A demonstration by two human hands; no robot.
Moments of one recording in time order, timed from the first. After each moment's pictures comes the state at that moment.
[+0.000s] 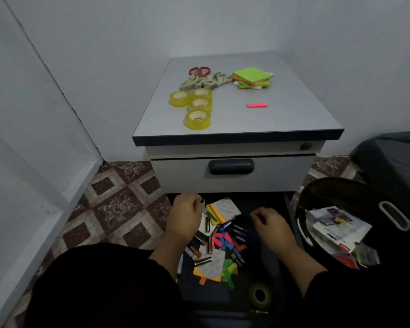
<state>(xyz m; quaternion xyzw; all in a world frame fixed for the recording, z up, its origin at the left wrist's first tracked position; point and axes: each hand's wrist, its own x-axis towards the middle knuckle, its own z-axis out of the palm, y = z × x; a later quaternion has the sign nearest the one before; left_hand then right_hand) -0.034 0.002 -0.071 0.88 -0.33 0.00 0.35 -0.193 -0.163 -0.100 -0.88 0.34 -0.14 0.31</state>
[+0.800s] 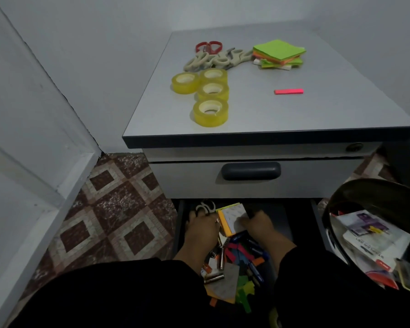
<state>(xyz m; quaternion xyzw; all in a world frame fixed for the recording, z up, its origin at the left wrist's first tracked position) -0.006 -0.032 -0.143 0.92 -0.33 -0.19 0.07 -0.088 -0.172 -0.168 -0.73 0.48 0.03 0.48</state>
